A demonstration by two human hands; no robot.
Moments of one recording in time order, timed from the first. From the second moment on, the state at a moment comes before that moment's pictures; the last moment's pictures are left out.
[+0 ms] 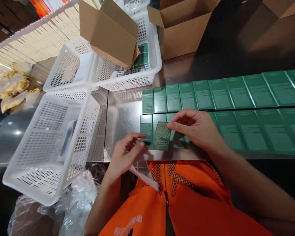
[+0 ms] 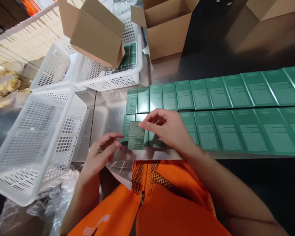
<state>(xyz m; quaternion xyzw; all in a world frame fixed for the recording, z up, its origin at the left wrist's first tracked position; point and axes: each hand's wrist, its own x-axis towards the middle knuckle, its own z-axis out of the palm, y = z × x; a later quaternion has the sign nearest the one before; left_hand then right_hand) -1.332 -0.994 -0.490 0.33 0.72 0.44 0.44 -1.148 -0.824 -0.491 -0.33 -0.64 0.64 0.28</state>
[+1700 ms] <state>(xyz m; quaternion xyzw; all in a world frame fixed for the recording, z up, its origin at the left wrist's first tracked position) -1.322 -0.974 -0.480 0.26 0.82 0.51 0.09 -1.144 -0.857 -0.517 -0.25 -0.69 0.66 0.16</state>
